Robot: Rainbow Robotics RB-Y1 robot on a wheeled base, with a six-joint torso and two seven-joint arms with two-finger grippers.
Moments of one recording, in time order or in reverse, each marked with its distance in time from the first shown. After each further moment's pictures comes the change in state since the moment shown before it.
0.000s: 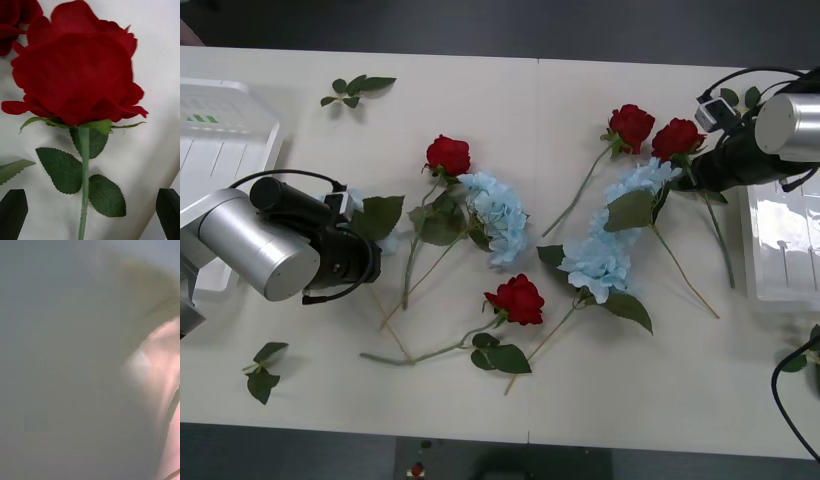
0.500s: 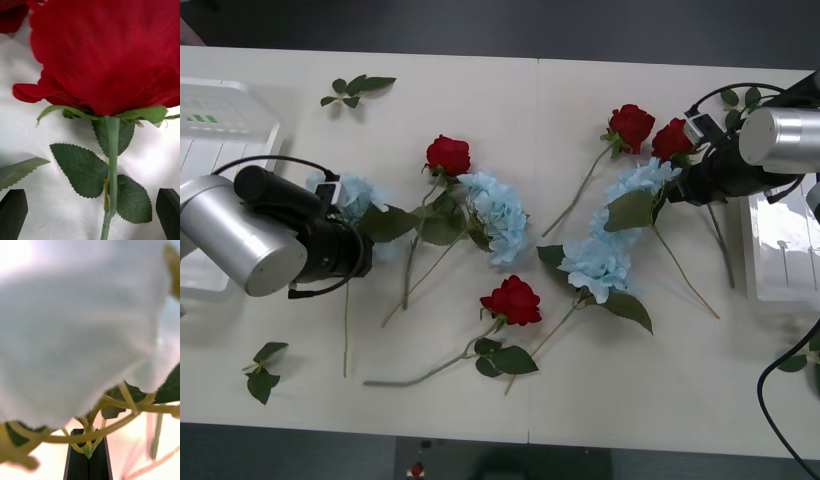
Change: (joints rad) right arm 0.000 0.037 0.000 0.052 0.015 -0.017 0.002; left arm 0.000 0.078 0.031 -0.122 0.016 0.072 0.000
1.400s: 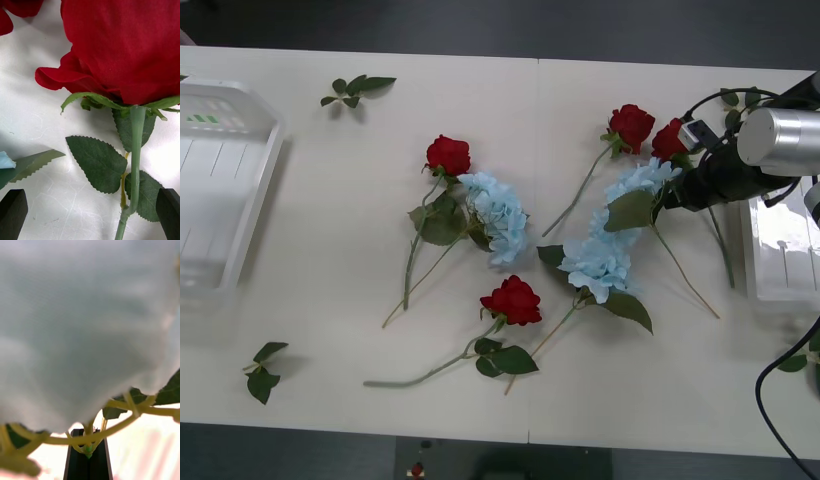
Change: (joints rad) right arm 0.000 0.006 0.000 0.004 -0.032 0.035 0.029; left arm 0.000 0.309 0.395 0.251 -0.117 -0.040 -0.069
